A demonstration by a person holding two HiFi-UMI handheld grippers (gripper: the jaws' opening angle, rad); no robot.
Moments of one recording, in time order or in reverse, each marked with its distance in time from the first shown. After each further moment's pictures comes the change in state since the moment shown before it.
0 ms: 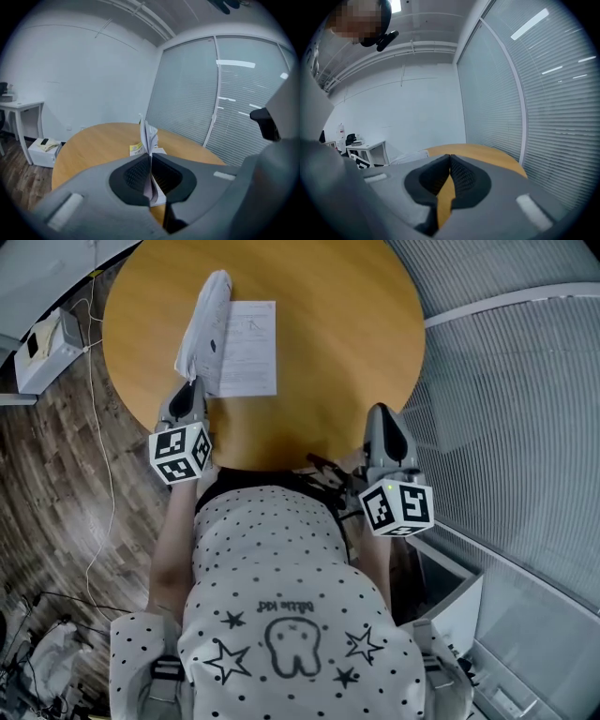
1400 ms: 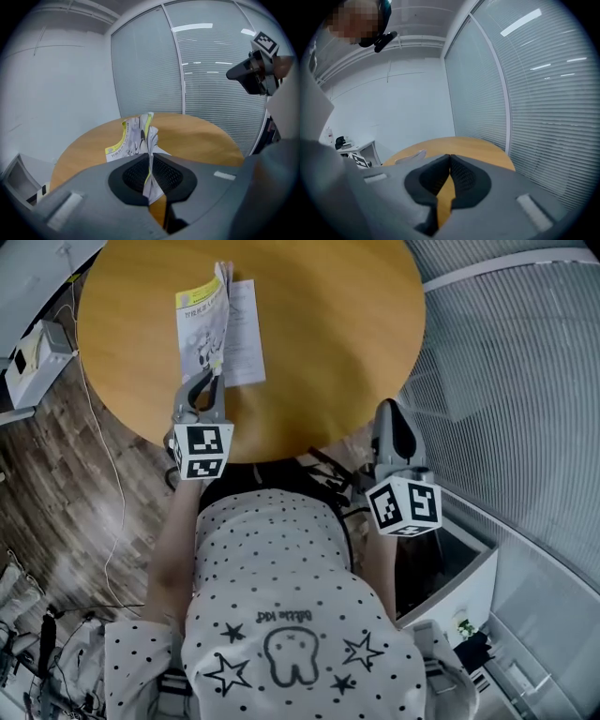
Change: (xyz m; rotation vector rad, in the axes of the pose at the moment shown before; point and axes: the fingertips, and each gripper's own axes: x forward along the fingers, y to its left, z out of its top) left arm 0.028 -0.082 -0.035 0.512 0.187 -0.160; right arm -0.023 -0.046 -0.030 0.072 0.066 -0.130
